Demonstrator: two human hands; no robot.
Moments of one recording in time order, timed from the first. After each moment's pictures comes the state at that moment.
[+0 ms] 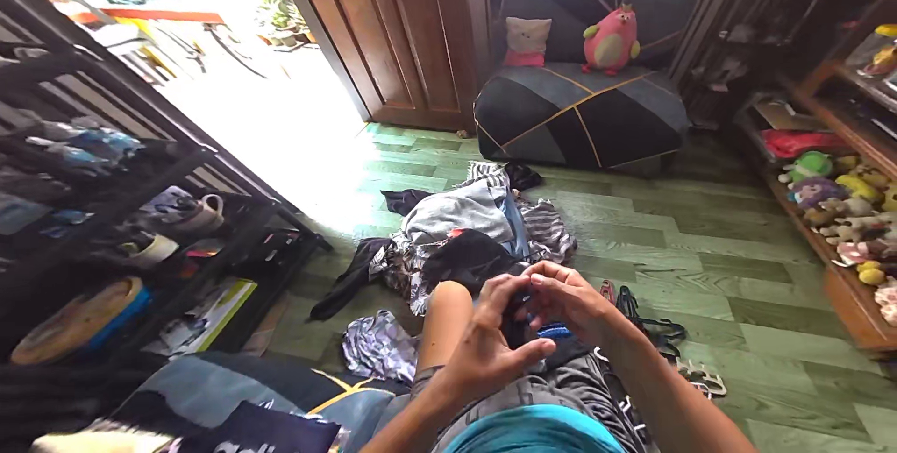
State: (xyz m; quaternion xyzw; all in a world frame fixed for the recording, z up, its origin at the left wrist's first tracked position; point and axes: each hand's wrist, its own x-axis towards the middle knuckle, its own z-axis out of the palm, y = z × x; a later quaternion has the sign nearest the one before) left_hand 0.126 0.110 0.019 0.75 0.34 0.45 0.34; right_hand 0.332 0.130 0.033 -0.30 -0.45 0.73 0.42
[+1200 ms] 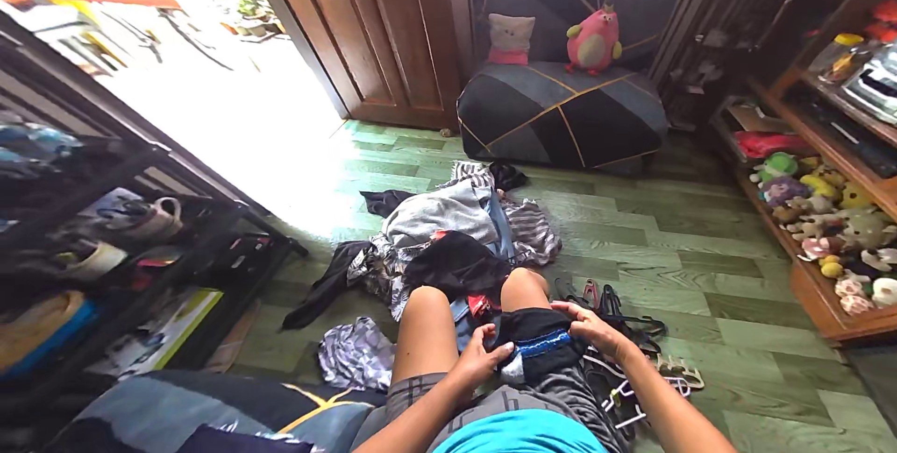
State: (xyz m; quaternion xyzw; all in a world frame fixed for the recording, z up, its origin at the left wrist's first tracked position) left_hand 0.131 0.119 -0.135 0.47 0.57 0.20 0.65; right_hand 0.435 0.125 -0.138 -0.51 -0.51 0.64 0.28
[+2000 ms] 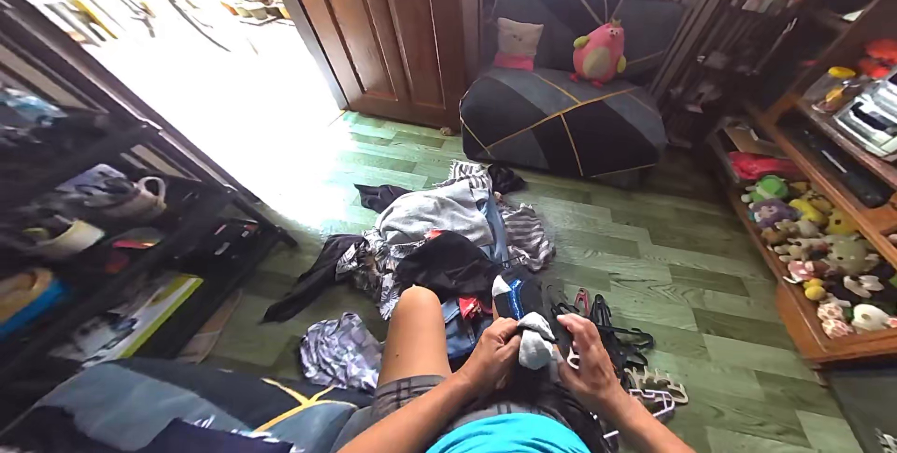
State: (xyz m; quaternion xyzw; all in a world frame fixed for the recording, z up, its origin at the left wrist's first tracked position) left_hand 0.165 0.133 -0.111 0.71 0.36 0.33 0.51; right_hand 0.398 0.066 -0.104 -0.53 -0.72 0.21 0.39
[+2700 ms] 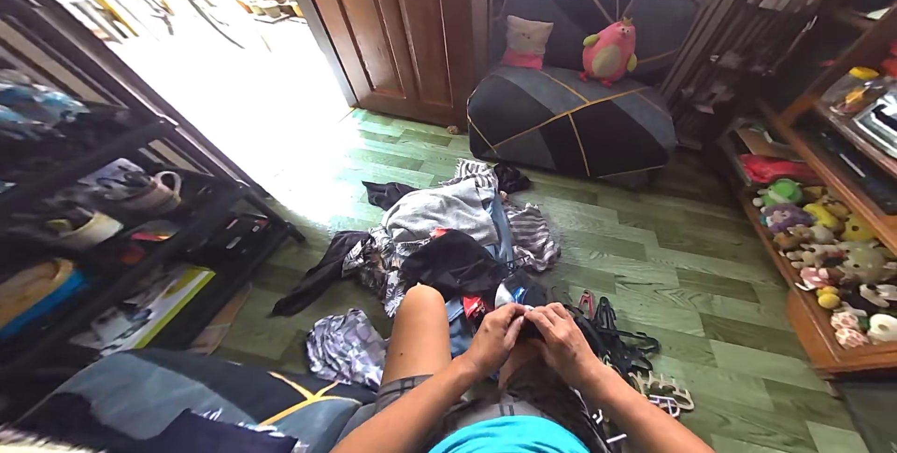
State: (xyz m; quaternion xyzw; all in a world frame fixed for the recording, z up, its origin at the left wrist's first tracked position) left_hand 0.166 0.152 -0.105 0.75 0.39 0.32 0.42; right_hand 0.363 0.115 -0.094 -0.44 -0.84 0.10 0.29
